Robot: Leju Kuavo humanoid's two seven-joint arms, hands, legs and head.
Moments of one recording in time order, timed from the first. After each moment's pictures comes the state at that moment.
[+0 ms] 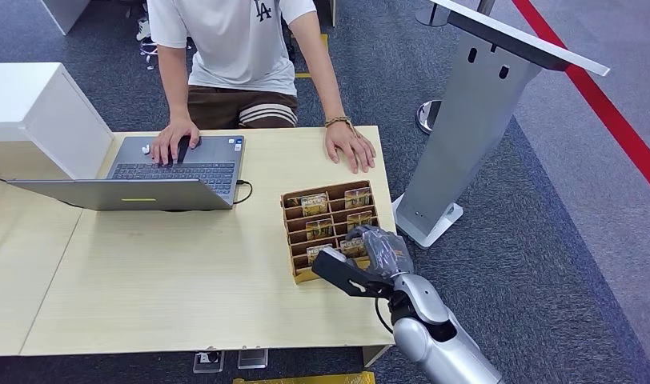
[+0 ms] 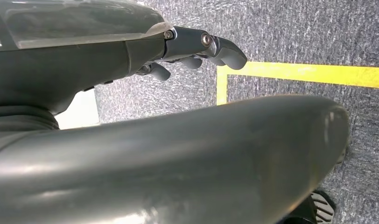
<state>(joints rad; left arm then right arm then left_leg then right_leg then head) -0.13 0.11 -1.06 -0.21 1.15 0.24 0.09 -0.29 -0.10 0.61 -1.26 0.82 -0.15 0.22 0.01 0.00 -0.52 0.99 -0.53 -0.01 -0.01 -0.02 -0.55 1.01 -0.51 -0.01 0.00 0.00</state>
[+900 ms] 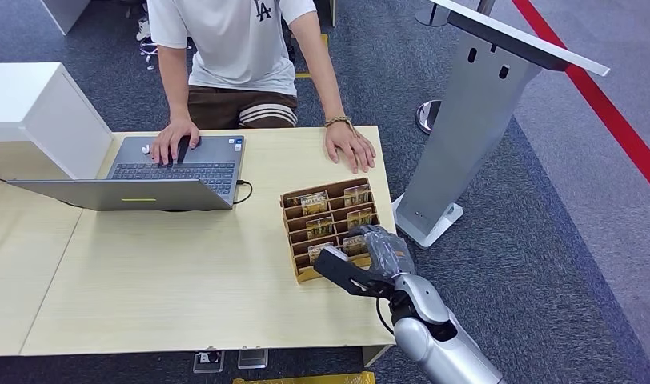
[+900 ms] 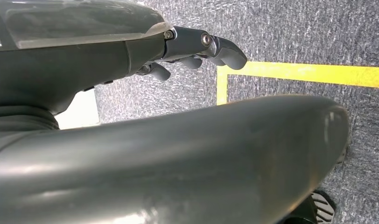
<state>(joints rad) -0.13 0.11 -1.06 -0.21 1.15 0.24 0.09 -0.29 -0.11 0.61 -1.26 0.80 -0.15 0.24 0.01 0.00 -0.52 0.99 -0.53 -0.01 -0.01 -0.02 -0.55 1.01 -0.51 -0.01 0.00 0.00</state>
